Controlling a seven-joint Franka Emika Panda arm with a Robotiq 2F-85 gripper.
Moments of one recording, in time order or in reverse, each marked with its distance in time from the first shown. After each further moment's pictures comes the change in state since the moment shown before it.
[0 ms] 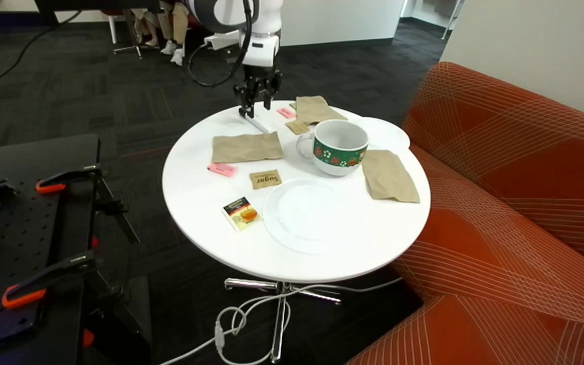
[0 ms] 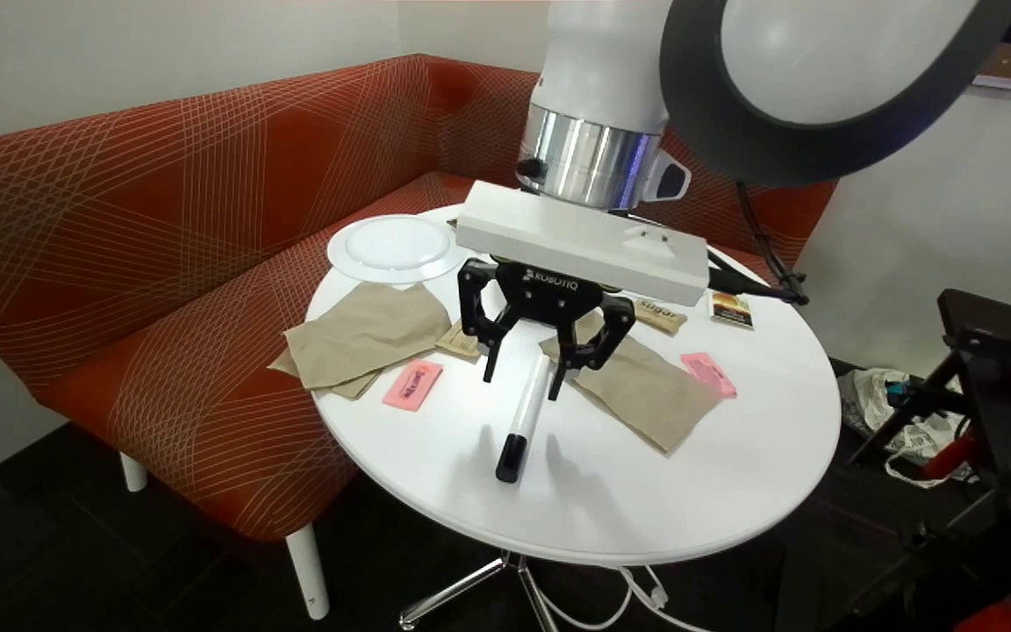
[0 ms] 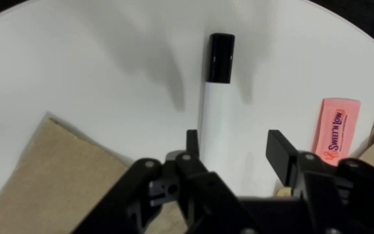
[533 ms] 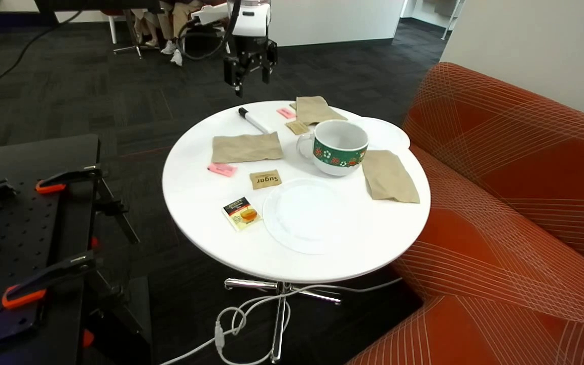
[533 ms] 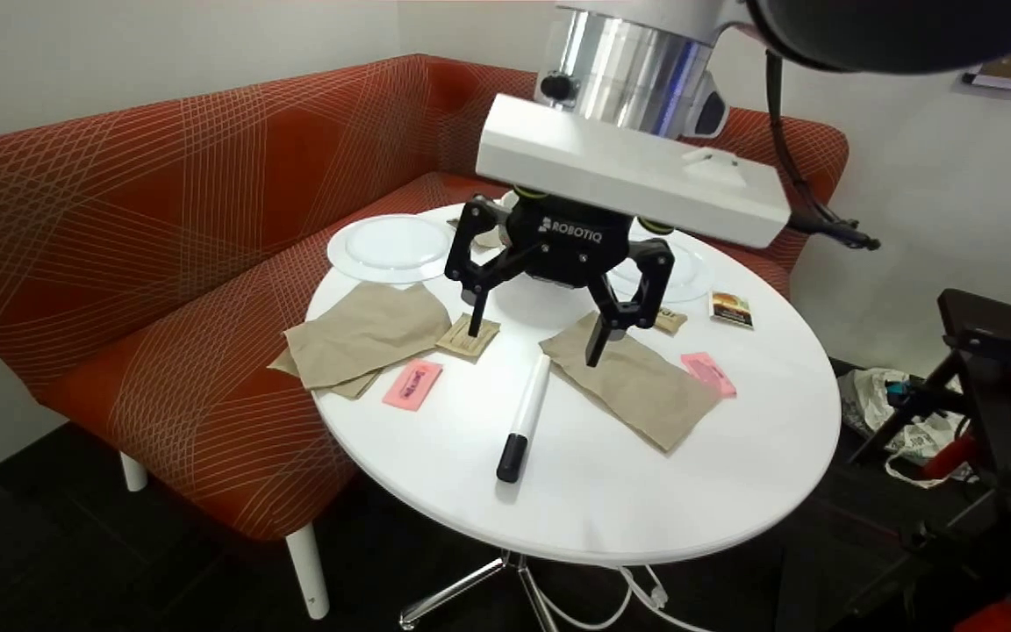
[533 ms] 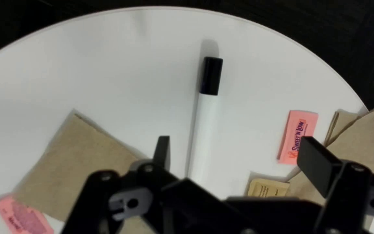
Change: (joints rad) arm 0.044 -0.135 -0.014 -0.071 -0.025 -0.032 -0.001
